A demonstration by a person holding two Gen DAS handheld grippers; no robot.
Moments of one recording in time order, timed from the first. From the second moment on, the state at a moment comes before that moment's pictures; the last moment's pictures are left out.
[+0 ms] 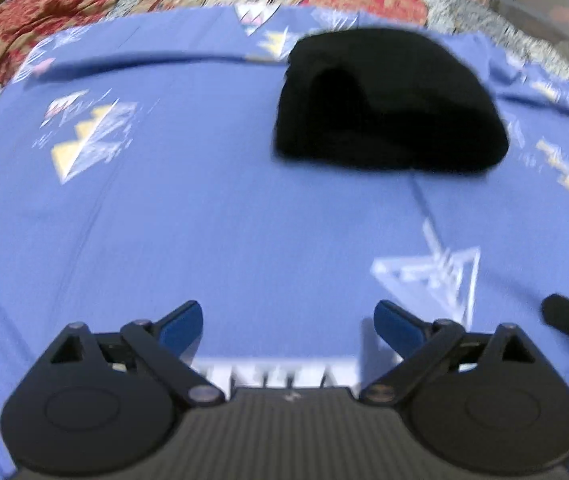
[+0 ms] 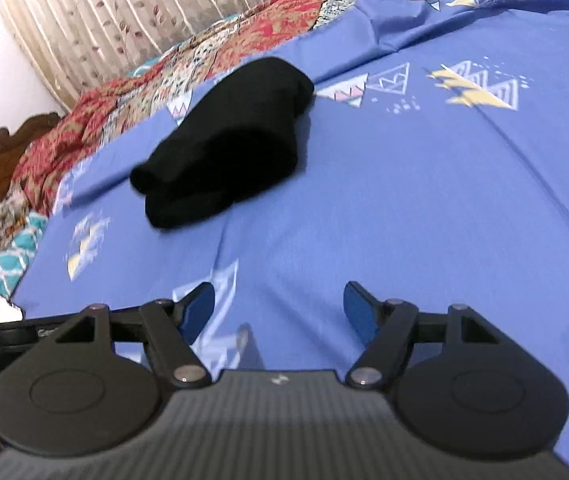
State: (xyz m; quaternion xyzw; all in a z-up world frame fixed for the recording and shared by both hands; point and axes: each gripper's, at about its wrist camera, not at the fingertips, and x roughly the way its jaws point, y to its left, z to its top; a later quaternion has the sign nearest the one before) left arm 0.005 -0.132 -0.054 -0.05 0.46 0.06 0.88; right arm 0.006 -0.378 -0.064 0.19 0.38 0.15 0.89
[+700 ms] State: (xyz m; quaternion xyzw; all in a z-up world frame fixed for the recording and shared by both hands) left arm -0.037 -0.133 -0.063 -0.03 0.47 0.08 0.88; right arm -0.035 -0.365 -0.079 0.17 0.36 0.14 0.91
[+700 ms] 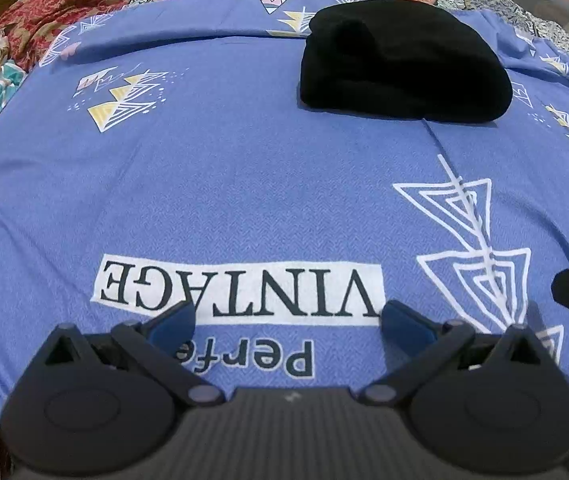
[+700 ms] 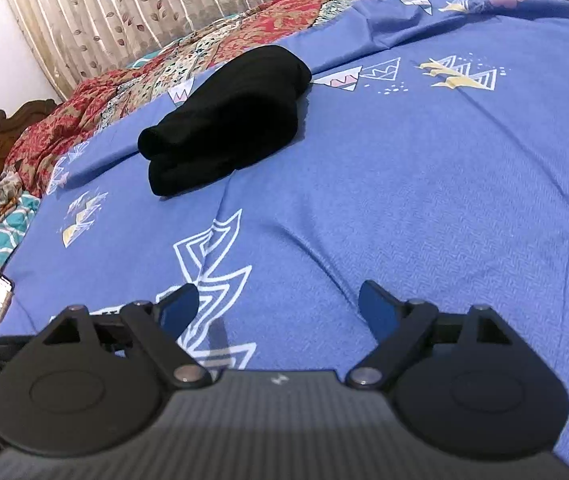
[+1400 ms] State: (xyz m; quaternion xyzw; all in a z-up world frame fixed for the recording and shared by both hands) left arm -0.036 -0.134 -0.064 -0.02 0.47 0.08 0.88; right arm -0.043 -0.359 -0.081 0.16 0.35 0.14 0.91
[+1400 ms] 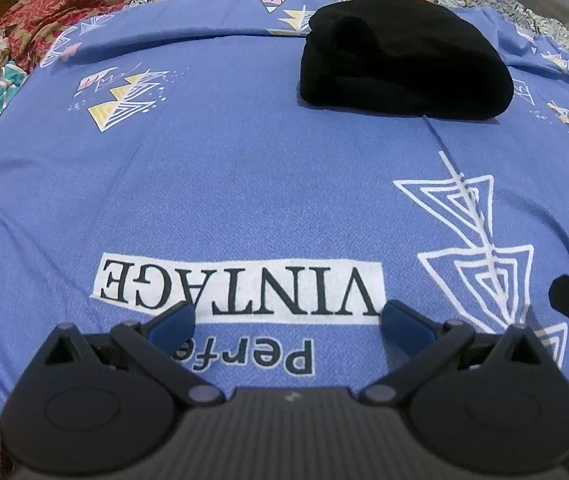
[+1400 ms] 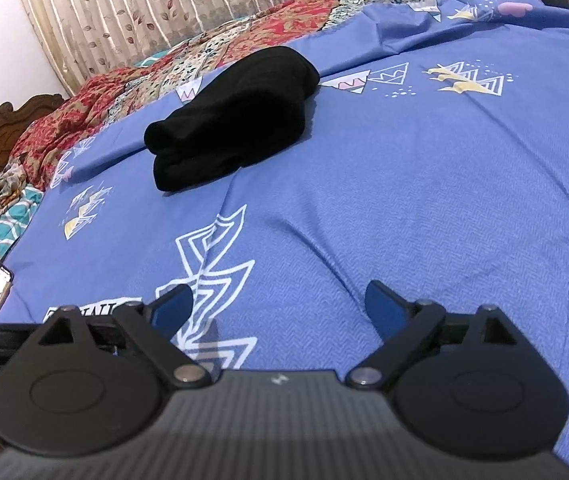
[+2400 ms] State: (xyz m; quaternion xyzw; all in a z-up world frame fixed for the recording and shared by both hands) left arm -0.021 -0.156 -0.059 -0.02 0.51 0.16 0.84; right arm -0.039 -0.372 -0.081 0.22 0.35 0.16 0.89
